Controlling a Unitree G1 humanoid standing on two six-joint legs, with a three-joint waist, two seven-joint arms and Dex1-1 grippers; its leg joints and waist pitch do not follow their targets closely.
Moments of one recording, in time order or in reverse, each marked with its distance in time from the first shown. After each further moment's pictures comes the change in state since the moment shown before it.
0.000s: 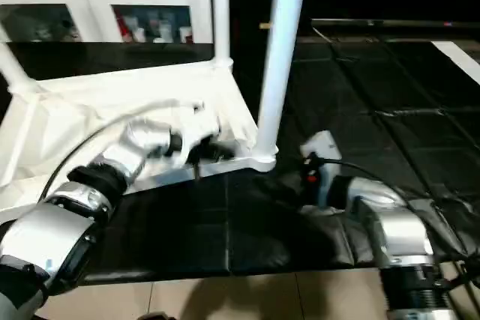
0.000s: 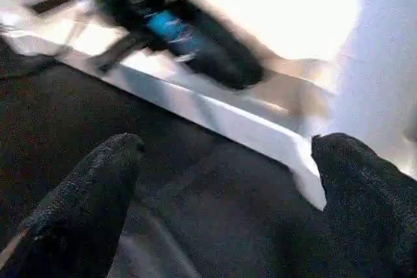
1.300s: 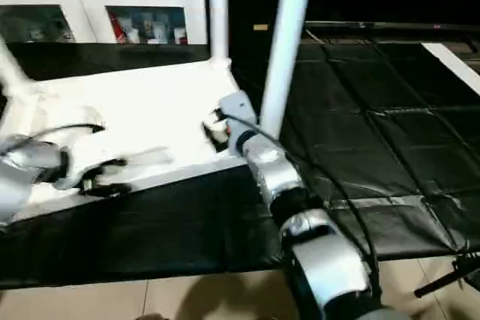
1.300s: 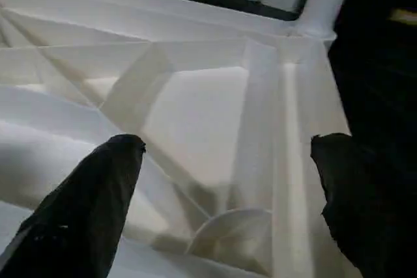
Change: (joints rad) left arm 0.455 0.481 -0.029 -0.706 0.124 0.365 0.009; right arm -0.571 0.375 0.082 0.927 -0.288 -0.489 -0.794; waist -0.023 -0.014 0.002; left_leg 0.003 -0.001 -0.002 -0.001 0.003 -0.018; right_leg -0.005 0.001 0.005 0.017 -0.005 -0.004
